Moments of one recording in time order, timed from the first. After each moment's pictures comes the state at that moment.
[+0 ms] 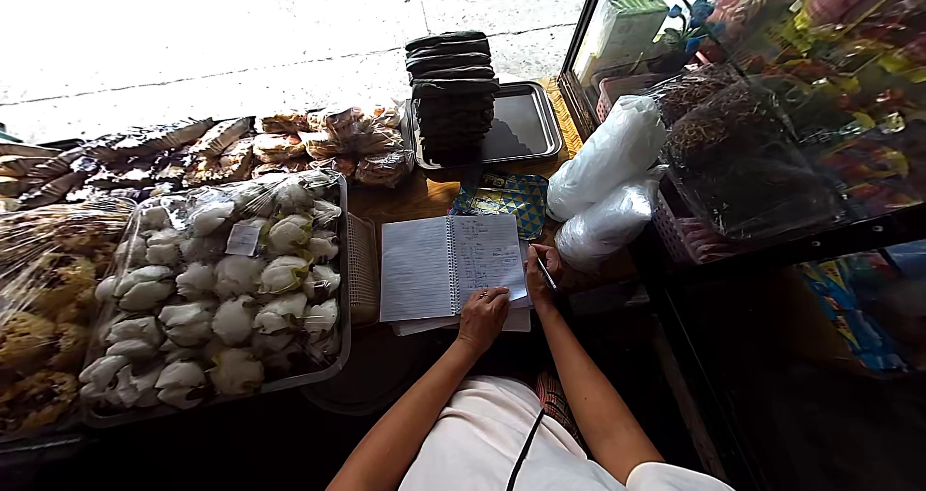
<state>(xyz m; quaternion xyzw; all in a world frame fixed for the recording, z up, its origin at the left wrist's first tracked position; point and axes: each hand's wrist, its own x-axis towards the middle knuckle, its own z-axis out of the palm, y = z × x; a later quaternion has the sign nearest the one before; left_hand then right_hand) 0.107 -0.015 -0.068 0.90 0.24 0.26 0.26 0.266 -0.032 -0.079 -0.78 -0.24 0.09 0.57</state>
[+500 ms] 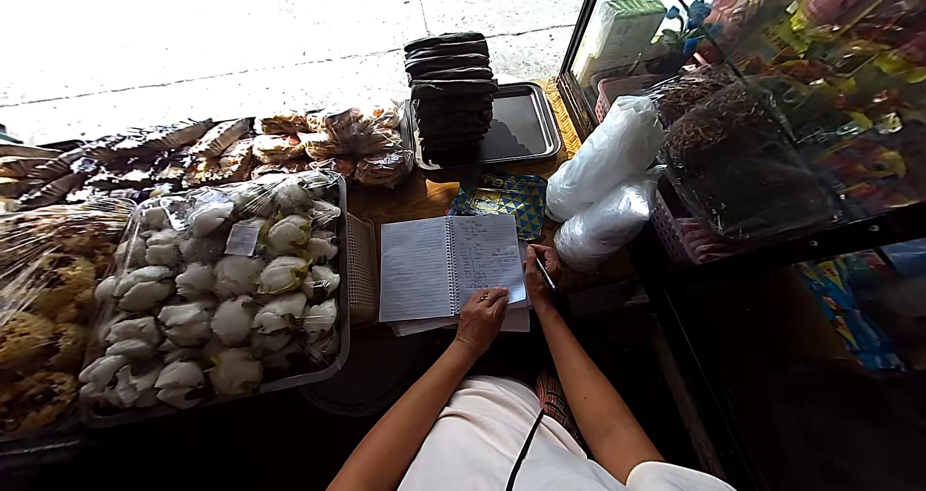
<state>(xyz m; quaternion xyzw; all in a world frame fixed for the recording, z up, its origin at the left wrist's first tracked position) 0.105 -0.015 -0.074 0.91 0.22 0.27 0.21 0.268 -0.034 -0.080 -0.78 -0.26 0.09 0.56</state>
